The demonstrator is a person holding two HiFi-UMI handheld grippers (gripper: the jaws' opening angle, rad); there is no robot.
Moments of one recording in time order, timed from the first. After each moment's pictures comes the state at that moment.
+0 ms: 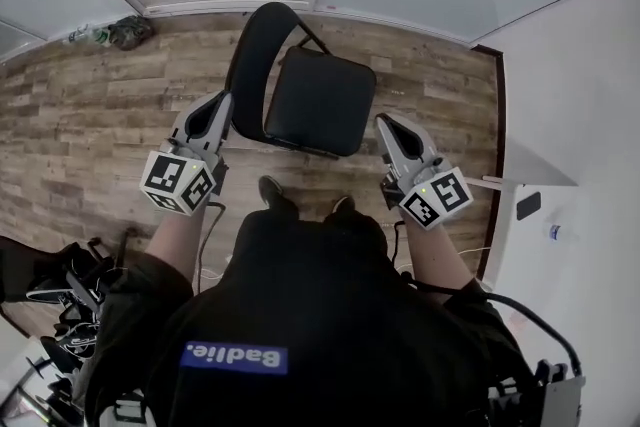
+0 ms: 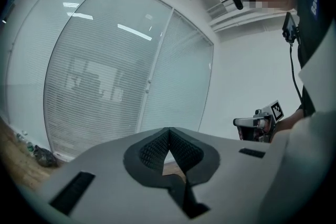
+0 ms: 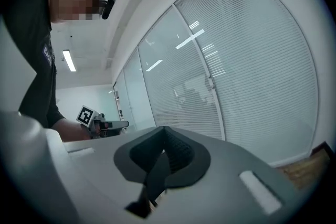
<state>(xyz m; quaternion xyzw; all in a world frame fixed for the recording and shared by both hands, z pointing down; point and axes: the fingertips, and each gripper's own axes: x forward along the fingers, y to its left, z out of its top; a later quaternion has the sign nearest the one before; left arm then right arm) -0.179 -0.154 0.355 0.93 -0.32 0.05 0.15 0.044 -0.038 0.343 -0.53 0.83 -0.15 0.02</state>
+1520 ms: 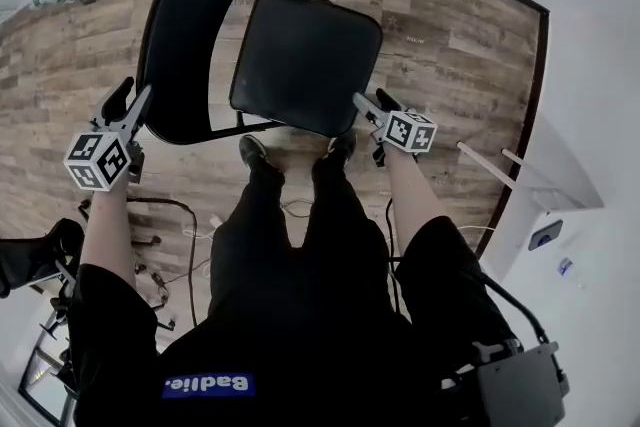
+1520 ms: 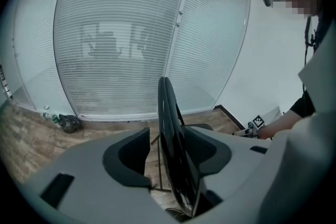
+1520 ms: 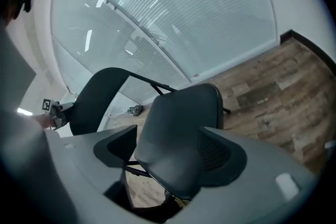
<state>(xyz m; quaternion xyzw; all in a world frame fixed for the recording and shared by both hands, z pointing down) -0.186 -0.278 0.648 0.84 -0.38 0.30 0.24 0.221 -0.087 0.873 -0.53 0.65 -0.54 -0.04</state>
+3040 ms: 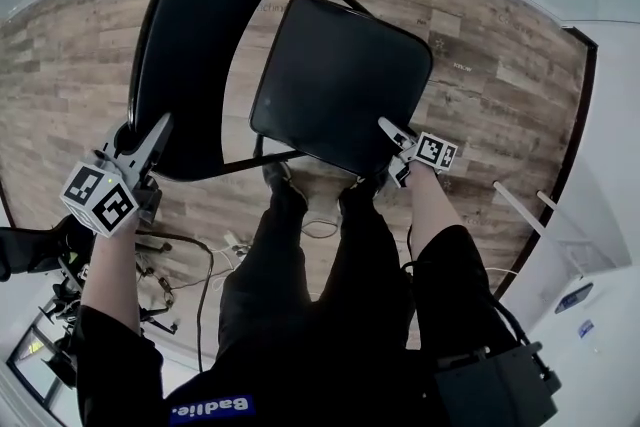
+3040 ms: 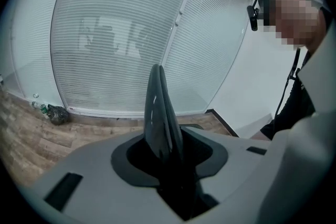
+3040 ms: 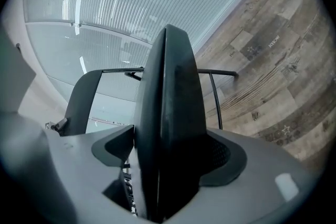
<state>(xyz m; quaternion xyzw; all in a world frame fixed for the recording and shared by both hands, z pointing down) -0.156 -0.266 0.681 0.85 -0.35 0.27 0.28 0.199 -0.093 1.050 -0.44 0.61 -0.65 0.09</state>
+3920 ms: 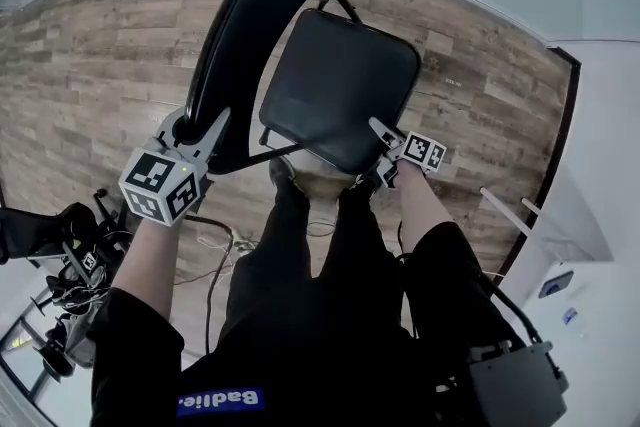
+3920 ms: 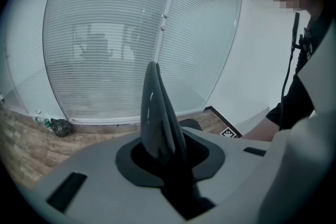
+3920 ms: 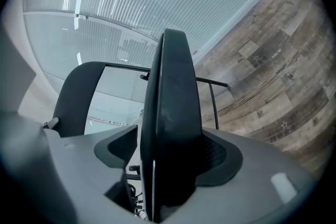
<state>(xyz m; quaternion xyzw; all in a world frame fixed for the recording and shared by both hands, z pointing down) -0.125 -0.238 0.607 0.86 -0.34 0.29 0.24 0.154 -0.118 0.934 -0.46 0.60 -0.65 0.06</state>
